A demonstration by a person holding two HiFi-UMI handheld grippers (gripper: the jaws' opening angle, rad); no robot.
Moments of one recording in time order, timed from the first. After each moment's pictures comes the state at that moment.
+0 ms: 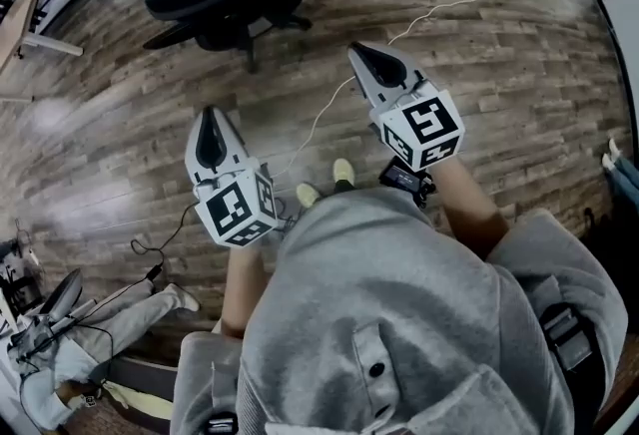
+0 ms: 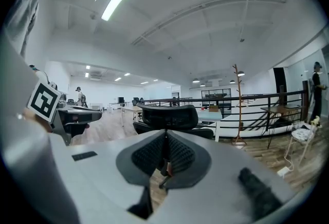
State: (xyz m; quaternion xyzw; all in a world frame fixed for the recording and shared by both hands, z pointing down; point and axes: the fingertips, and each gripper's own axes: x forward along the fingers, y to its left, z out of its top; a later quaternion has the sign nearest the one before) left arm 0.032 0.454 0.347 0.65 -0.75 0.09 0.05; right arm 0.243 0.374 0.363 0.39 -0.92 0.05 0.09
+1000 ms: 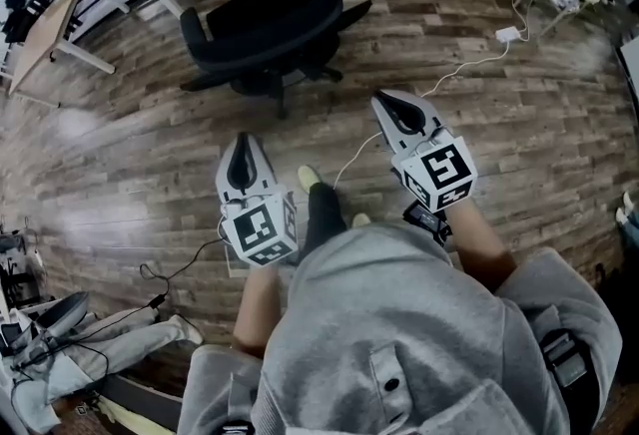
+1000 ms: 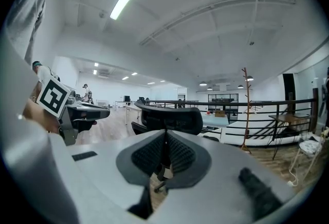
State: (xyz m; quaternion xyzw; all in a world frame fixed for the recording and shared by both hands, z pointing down) left arm 0.019 0.397 0.359 0.66 -0.75 0.09 0.04; right arm 0.222 0.328 0.370 0.36 -0.93 0.02 0.10
